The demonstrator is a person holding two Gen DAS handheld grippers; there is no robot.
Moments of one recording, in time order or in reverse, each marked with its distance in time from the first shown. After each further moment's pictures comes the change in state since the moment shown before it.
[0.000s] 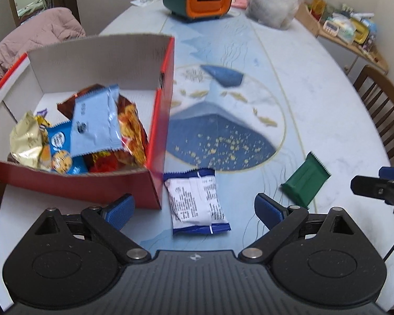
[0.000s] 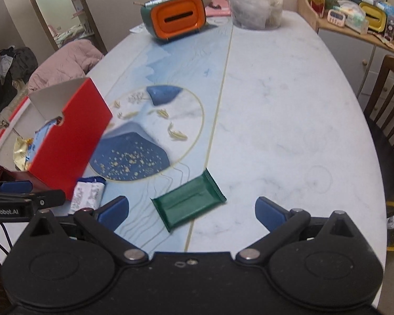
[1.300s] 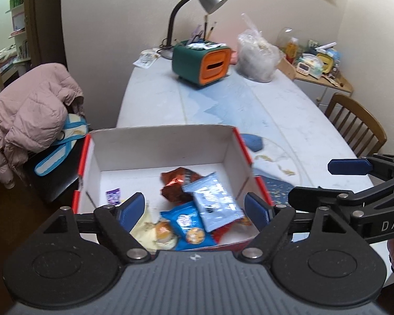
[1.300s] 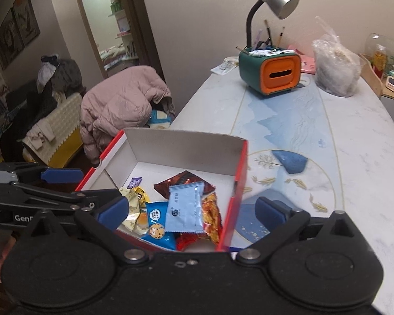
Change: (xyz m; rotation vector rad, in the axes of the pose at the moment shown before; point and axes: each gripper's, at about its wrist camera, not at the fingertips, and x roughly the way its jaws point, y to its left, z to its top) left arm -0.104 0.167 0.062 0.157 -0.200 -0.159; right arm -0.025 0.242 0.058 -0.098 -0.175 0.090
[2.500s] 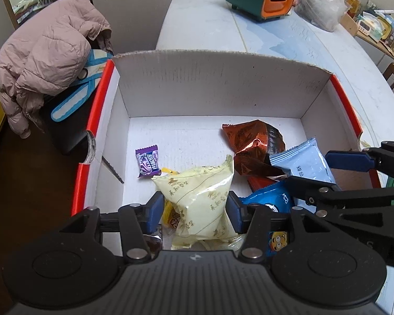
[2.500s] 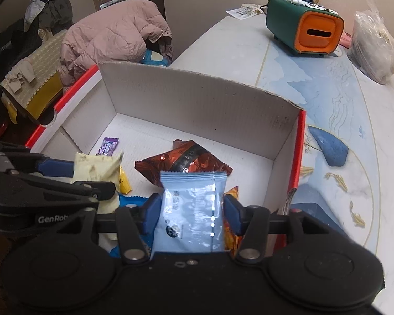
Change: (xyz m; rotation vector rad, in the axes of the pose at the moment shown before) left arm 0.120 0.073 -0.005 -0.091 0.291 0.146; right arm 0.154 0.035 0.008 -0.132 0.260 -0.069
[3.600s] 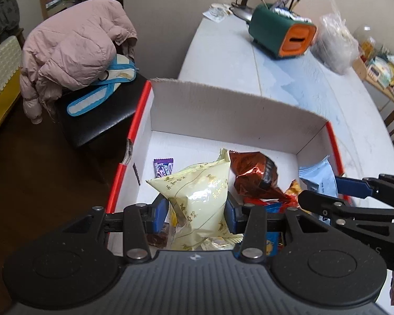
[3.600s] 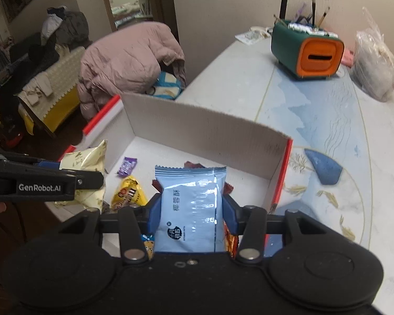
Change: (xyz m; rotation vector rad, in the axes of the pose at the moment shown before) left arm -0.039 0.016 0.001 -0.154 -0.077 -0.003; right arm -0.039 -0.008 0.003 -0.015 -0.074 0.060
